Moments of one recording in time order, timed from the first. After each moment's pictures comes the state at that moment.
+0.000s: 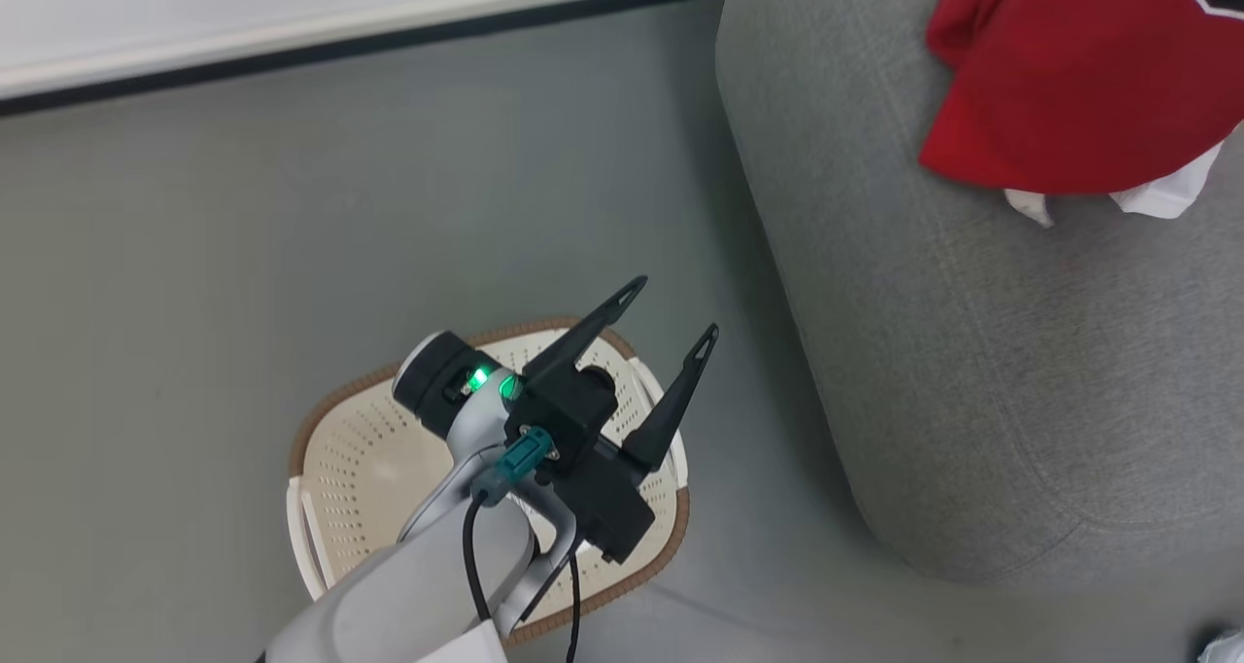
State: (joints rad) left arm -0.66 0.18 -0.89 0.33 -0.48 0.10 -0.20; right arm -1.26 -0.60 0.30 0.79 0.50 0.08 -0.13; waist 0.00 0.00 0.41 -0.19
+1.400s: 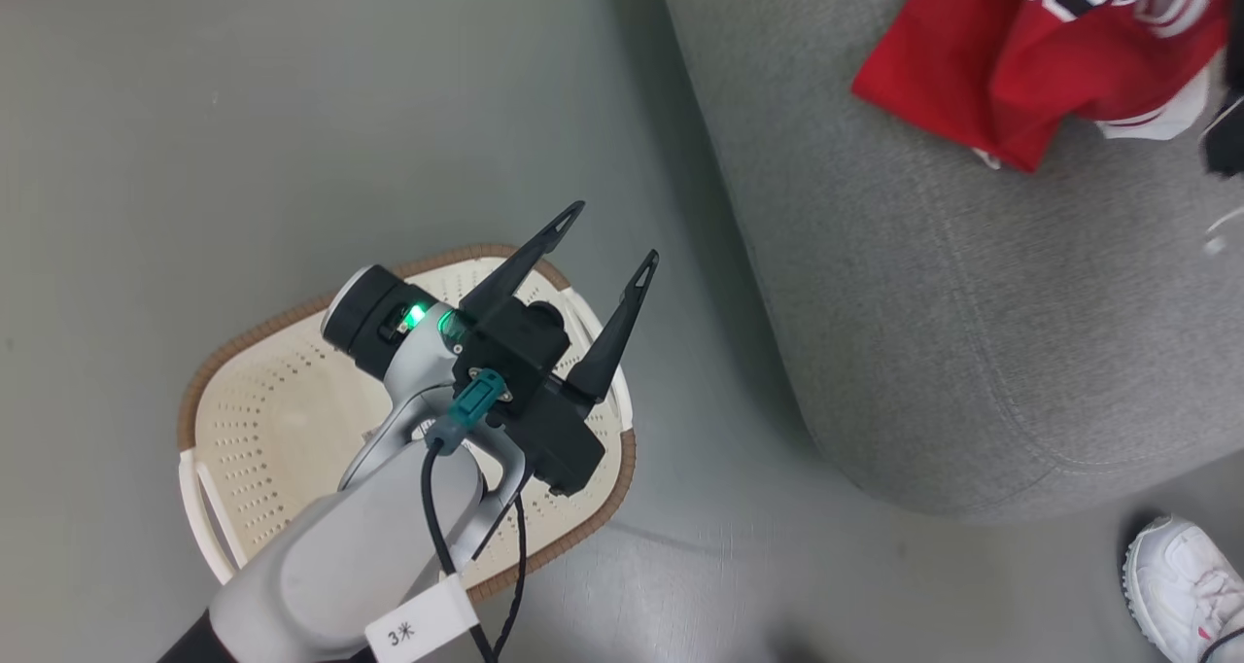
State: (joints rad) left arm -0.75 0.24 -0.85 0.33 -0.41 0.11 -0.17; right arm -1.17 -0.45 0.39 1.04 0.50 0.12 -0.25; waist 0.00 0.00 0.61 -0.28
